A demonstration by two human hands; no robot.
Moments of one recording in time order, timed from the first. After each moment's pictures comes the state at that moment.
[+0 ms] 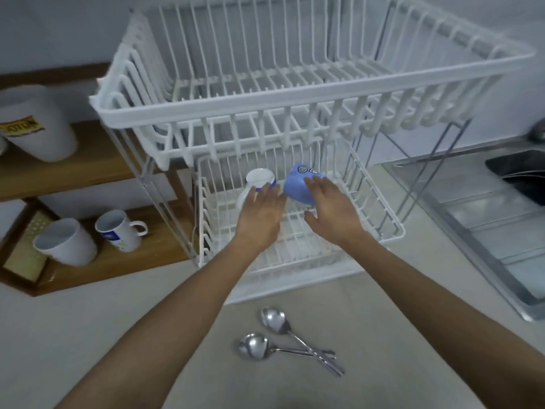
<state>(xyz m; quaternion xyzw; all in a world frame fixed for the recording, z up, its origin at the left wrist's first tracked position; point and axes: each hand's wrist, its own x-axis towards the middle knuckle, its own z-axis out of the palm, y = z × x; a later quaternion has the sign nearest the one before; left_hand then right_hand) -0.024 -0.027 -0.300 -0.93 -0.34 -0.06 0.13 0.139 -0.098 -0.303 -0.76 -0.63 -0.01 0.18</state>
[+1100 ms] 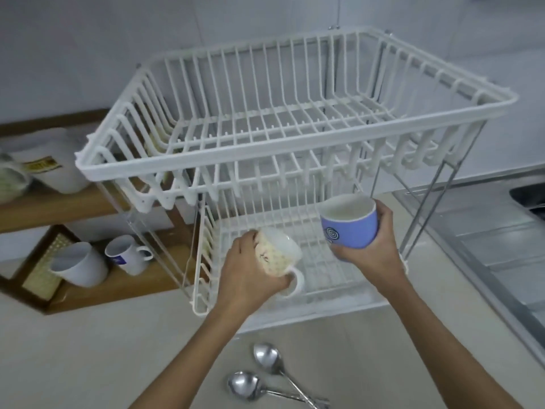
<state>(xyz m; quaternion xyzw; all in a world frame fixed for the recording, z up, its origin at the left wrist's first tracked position) -0.044 -0.085 -0.277 -0.78 -0.53 -0.23 -0.22 0.180 -0.153 -0.286 -0.58 -0.44 0.22 0.65</state>
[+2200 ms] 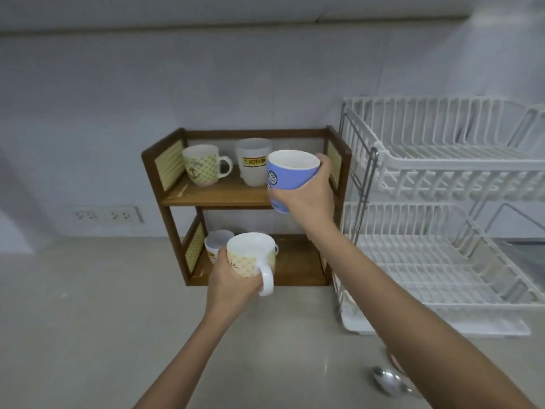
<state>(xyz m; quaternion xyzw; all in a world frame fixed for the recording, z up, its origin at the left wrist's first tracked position) -0.359 -0.065 -0.258 -0.59 -0.55 -0.48 -0.34 -0.203 -0.031 -0.143 -0.59 -0.49 0.18 0.62</state>
